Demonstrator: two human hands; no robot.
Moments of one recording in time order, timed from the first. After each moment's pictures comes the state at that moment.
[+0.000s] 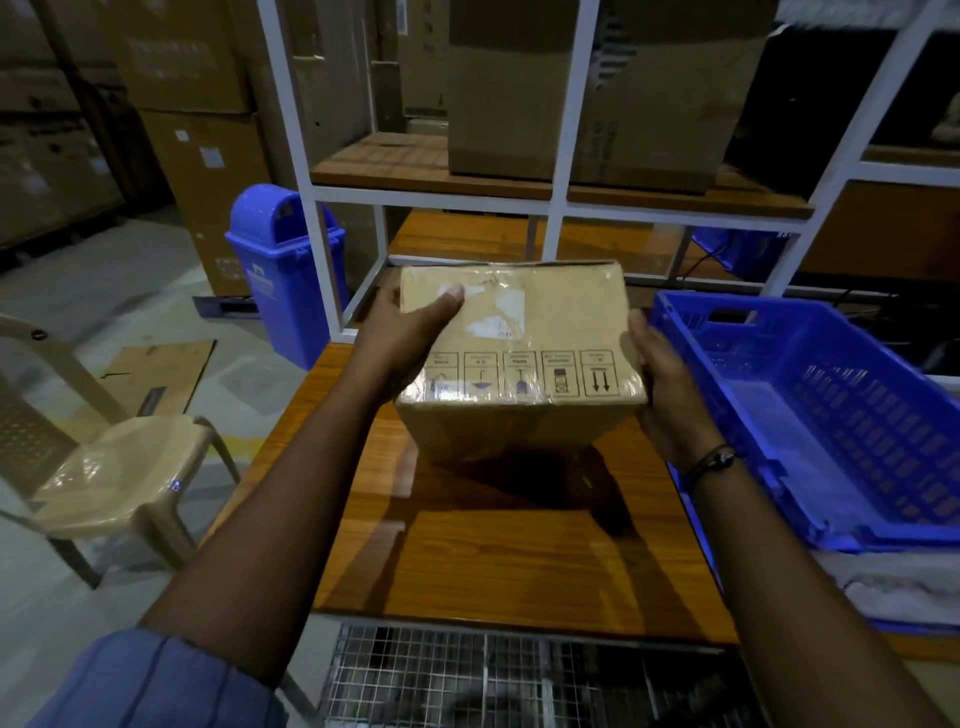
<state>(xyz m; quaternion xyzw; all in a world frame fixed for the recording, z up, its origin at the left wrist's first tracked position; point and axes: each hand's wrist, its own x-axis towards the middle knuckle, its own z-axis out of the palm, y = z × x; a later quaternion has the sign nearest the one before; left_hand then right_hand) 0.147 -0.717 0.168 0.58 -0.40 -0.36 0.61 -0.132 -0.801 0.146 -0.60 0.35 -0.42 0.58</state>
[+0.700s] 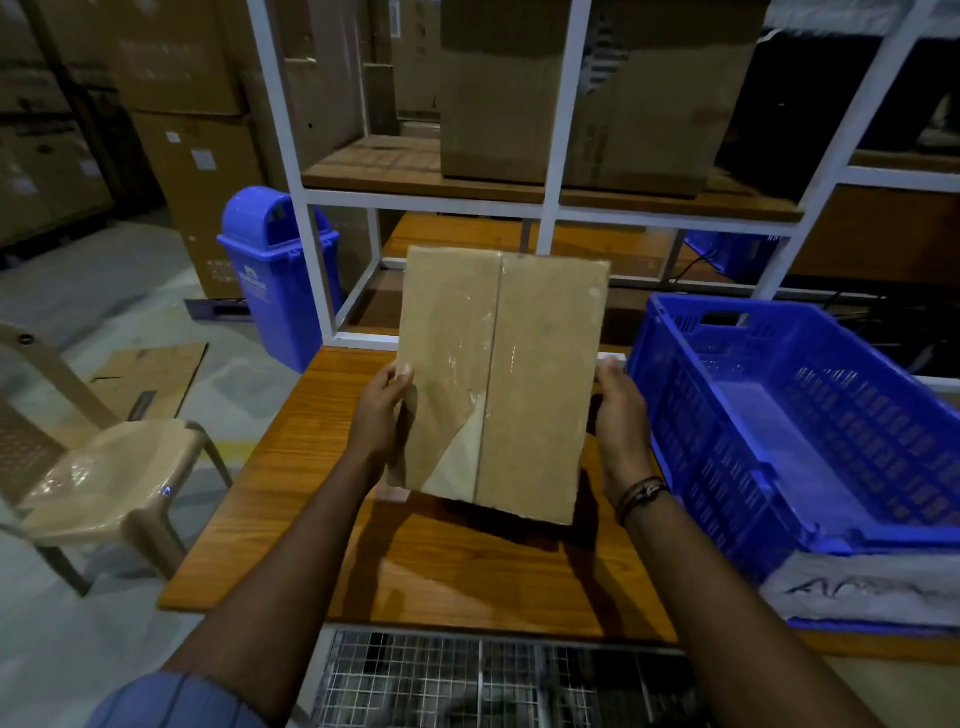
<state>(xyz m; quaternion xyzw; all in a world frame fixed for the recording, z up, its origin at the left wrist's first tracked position) 0.142 -0.700 0.079 0.62 -0.36 -0.33 0.62 -0.092 -0.775 0.116 -0.50 0.51 -0.47 0.51</state>
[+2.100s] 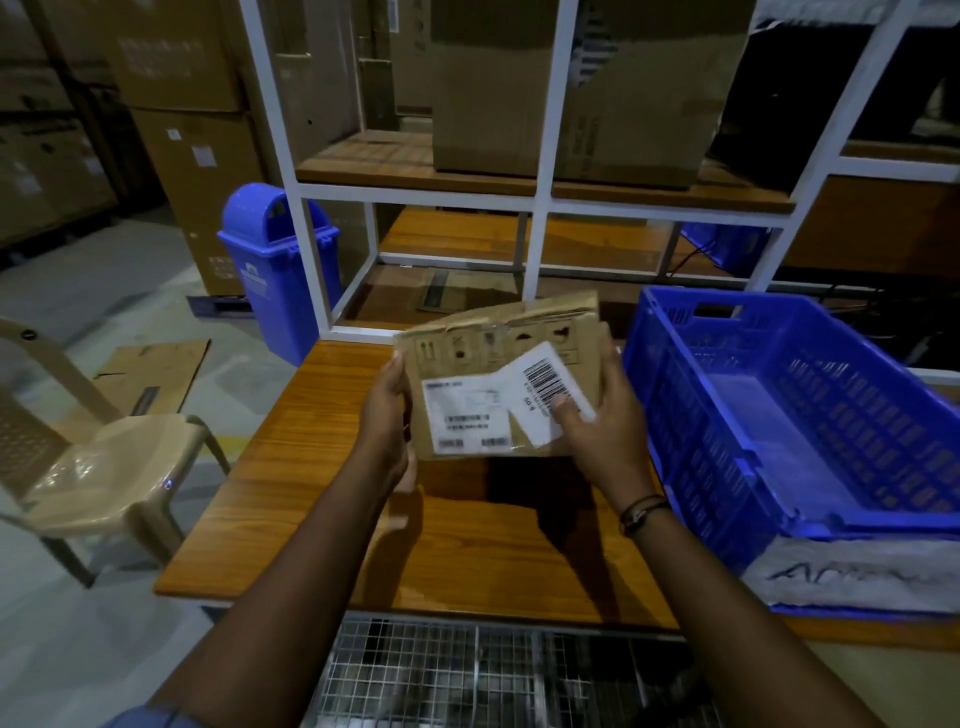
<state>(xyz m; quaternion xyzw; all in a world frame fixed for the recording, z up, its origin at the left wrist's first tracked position) 0.088 -0.687 0.110 0.56 -0.19 -0.42 0.69 -0.122 -0.769 0.096 -0.73 0.41 -0.45 0.31</state>
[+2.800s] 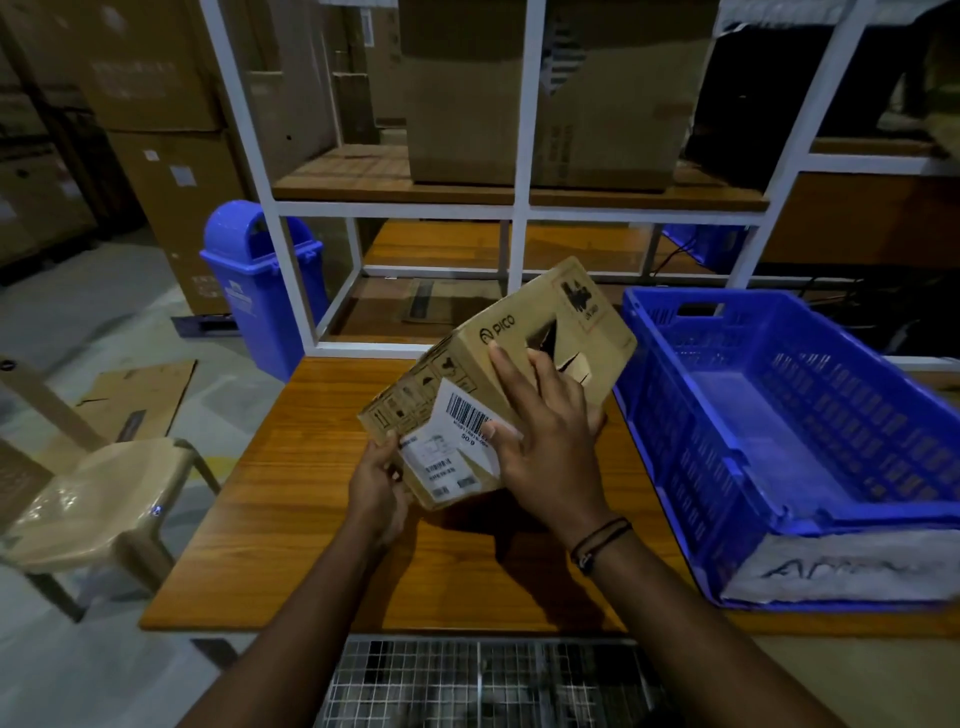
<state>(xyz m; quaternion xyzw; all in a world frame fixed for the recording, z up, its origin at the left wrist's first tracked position) 0.094 -0.682 0.033 0.50 -0.09 -0.47 0.72 -0.092 -0.730 0.107 -0.83 0.40 -0.38 0.10</state>
